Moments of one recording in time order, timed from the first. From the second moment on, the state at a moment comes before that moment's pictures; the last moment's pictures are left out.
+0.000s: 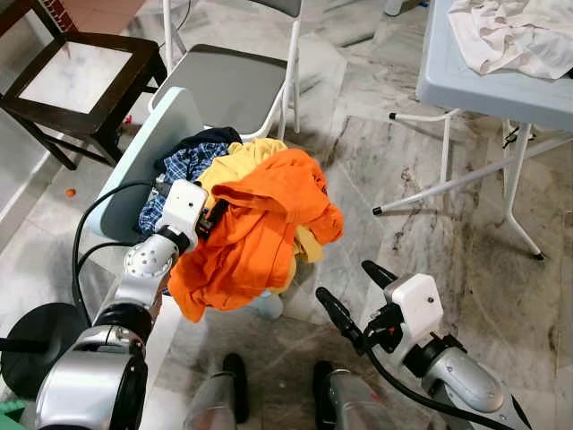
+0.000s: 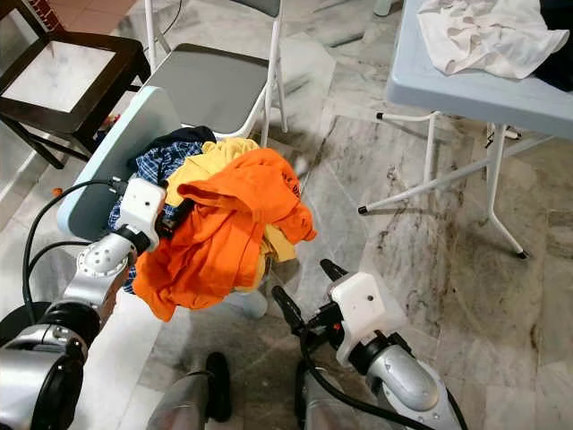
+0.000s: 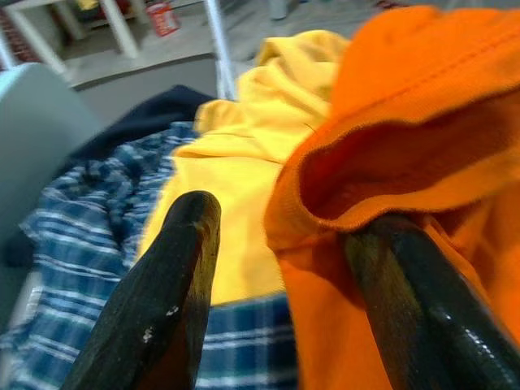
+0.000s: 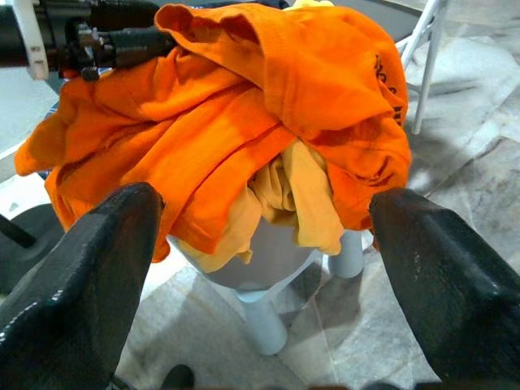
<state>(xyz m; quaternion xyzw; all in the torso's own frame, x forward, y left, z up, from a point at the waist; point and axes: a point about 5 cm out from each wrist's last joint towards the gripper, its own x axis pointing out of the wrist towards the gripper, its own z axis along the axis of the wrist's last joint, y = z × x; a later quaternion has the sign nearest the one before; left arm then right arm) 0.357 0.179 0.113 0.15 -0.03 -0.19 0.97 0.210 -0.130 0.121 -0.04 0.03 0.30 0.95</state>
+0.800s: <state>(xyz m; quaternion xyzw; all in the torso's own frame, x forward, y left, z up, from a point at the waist) 0.342 0.194 0.110 0.16 -0.06 -0.18 0.97 0.213 -0.129 0.123 -0.04 0.02 0.30 0.95</state>
